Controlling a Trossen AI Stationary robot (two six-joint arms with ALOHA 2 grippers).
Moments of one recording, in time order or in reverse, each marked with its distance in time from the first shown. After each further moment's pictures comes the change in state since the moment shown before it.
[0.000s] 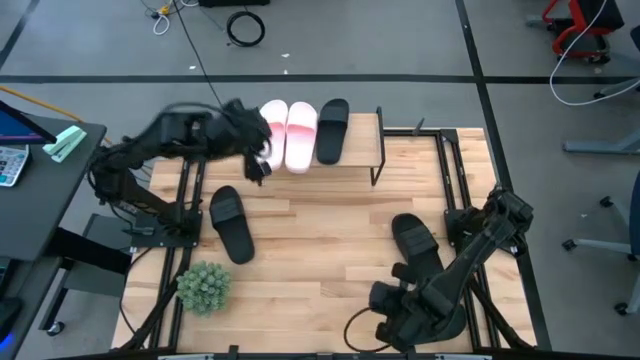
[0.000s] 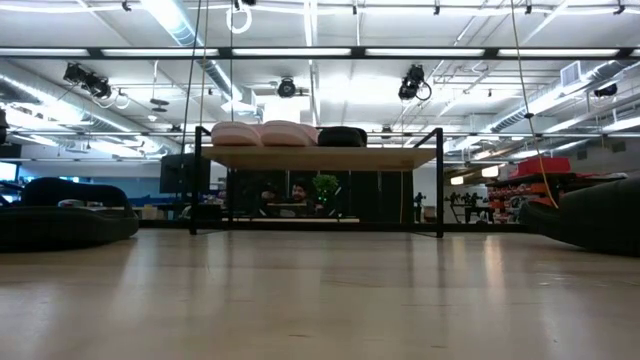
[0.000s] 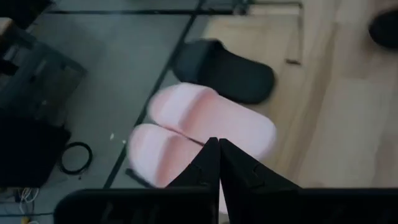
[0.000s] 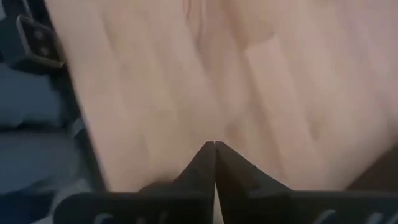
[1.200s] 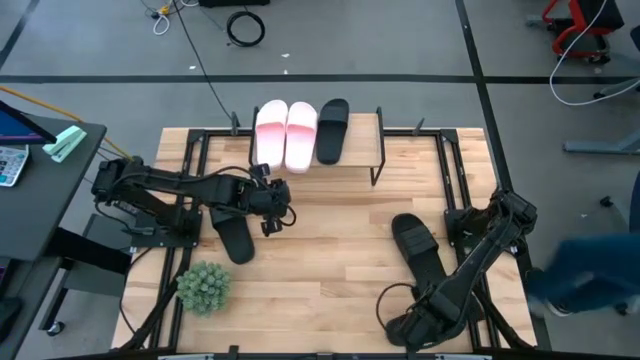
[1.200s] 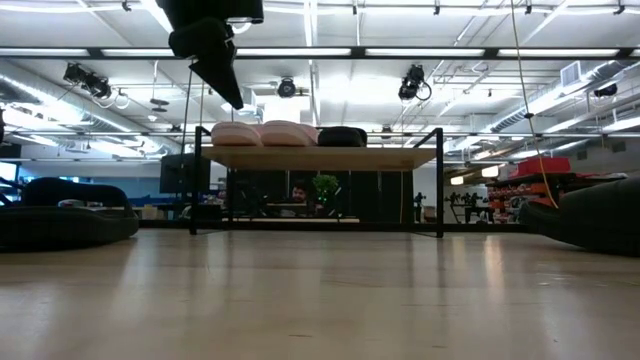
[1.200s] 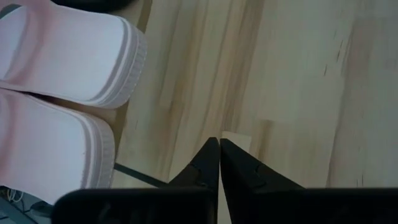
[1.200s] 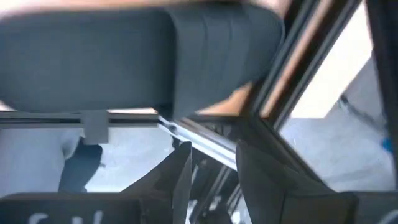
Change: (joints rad) left arm -0.204 -0.016 -0.702 0.388 0.000 -0.133; right arm 0.064 -0.013 -0.060 -0.213 -0.805 1.076
